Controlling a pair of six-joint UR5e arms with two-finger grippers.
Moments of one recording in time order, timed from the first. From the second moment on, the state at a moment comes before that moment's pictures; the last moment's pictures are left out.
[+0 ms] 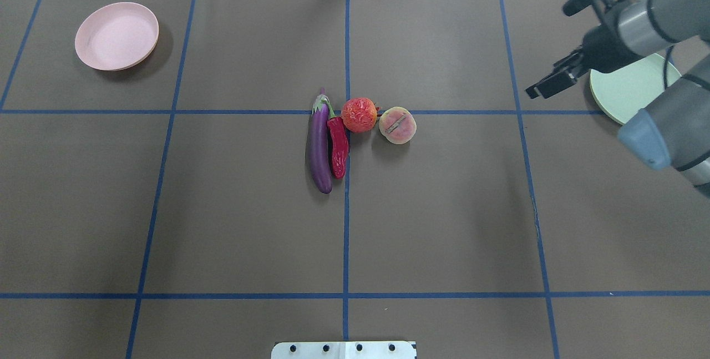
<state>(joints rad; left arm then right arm) -1.50 -1.40 -1.83 -1.54 -2.34 0.12 0.84 -1.08 1.65 -1.22 2.12 0.24</state>
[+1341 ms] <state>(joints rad) -1.50 -1.40 -1.83 -1.54 -2.34 0.11 0.62 -0.89 1.47 -1.31 1.80 0.25</state>
